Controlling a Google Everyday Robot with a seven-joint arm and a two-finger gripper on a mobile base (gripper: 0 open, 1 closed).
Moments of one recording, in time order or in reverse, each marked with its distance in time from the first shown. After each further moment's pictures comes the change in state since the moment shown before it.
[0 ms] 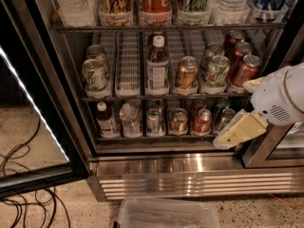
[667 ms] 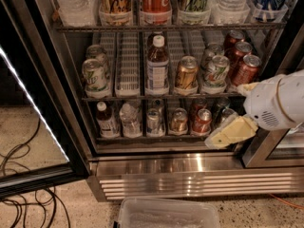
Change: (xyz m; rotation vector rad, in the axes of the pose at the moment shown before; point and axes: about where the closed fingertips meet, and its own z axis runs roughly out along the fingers) arm -0.004 0.002 0.021 0.001 -0.071 0.031
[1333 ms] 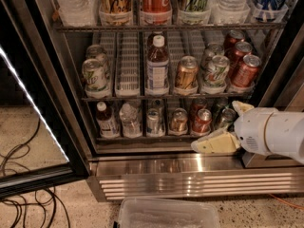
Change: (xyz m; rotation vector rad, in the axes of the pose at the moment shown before) arm 0.018 0.004 0.050 0.082 -0.241 0.164
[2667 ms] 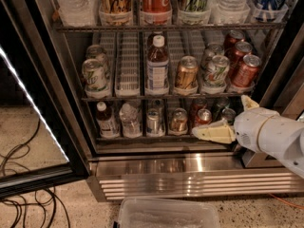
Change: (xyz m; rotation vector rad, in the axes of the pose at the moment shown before) arm 0.001 -0.043 0.011 0.210 -0.127 0.060
